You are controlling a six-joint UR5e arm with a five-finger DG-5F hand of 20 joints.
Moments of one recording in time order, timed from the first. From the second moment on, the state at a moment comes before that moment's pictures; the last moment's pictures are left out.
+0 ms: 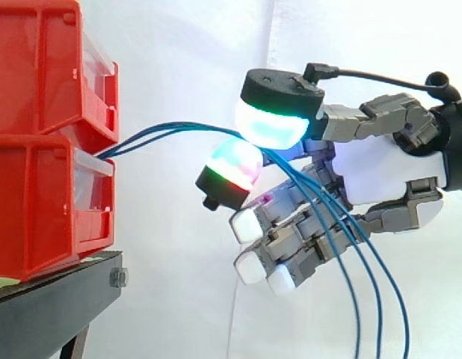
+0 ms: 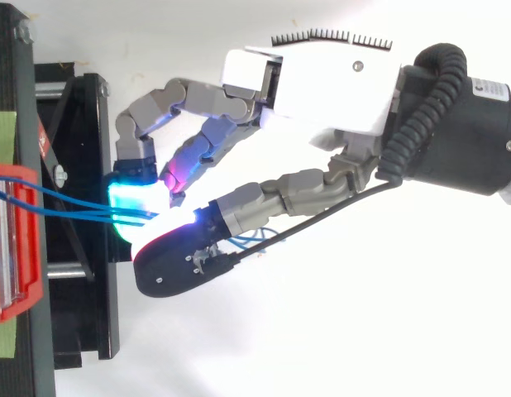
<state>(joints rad) 0.13 -2.28 -1.05 -3.10 -1.22 -0.17</state>
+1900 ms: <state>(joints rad) 0.13 -2.28 -1.04 -3.12 -1.22 -0.17</state>
